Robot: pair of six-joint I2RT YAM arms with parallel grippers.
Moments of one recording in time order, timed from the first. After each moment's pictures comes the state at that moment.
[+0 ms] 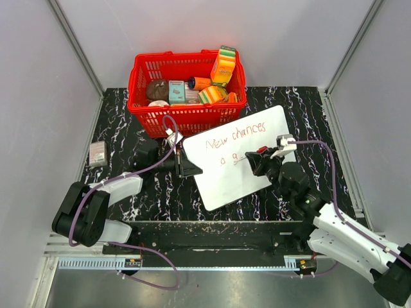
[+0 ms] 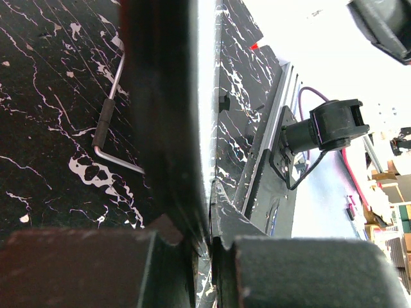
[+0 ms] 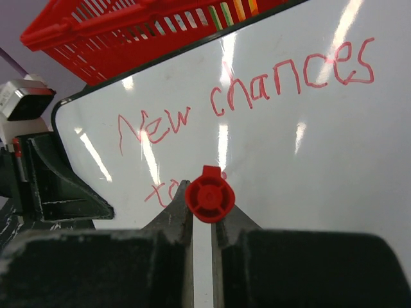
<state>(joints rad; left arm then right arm) -0.37 1.36 0.50 0.49 0.91 -0.52 0.75 0.75 0.50 0.14 0.31 0.47</state>
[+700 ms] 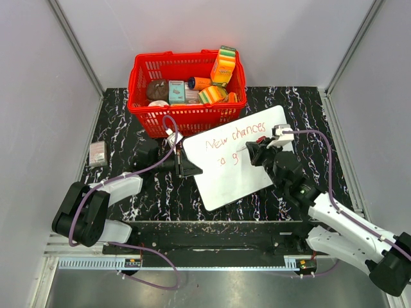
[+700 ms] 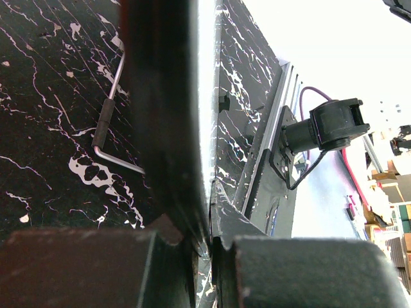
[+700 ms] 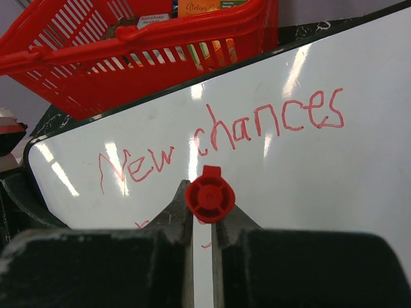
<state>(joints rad) -0.37 1.36 0.50 0.49 0.92 -0.52 0.74 0.85 0.62 0.13 0.41 0.39</state>
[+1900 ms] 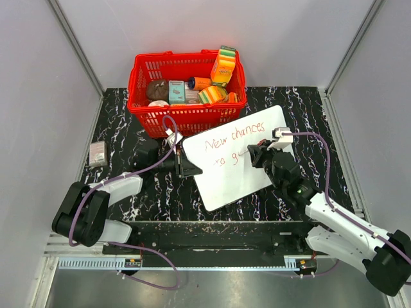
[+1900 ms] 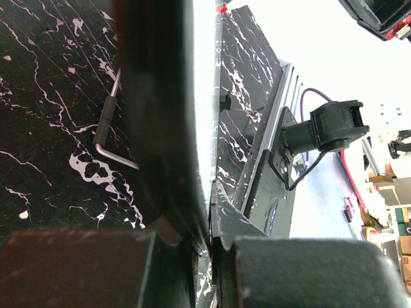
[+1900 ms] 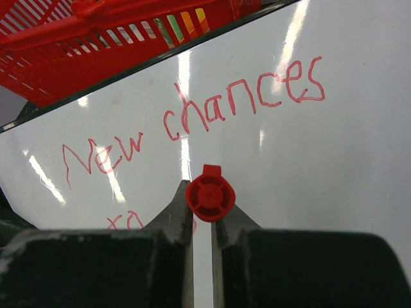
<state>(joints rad) -0.37 1.36 0.50 0.48 0.91 -0.53 0.69 0.90 0.56 0.18 0.40 0.43</state>
